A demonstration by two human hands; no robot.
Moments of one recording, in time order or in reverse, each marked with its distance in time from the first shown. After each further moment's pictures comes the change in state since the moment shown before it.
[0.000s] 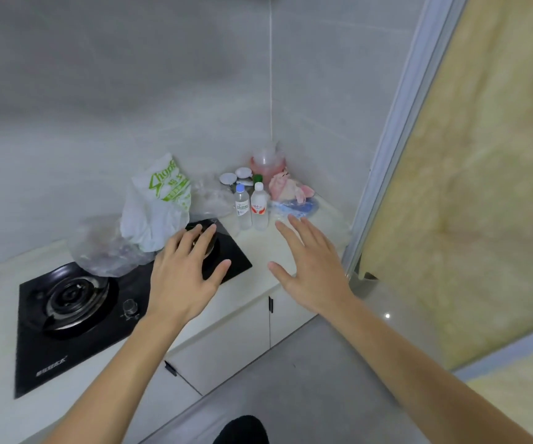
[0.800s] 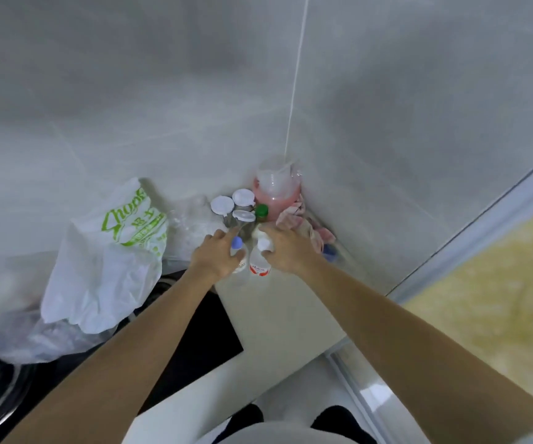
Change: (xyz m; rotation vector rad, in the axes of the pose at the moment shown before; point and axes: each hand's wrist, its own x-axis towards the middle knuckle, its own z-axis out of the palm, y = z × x) left_hand 0.384 -0.060 0.236 -0.123 -0.515 -0.165; right_hand 0.403 0.127 0.156 -0.058 -0.489 0.084
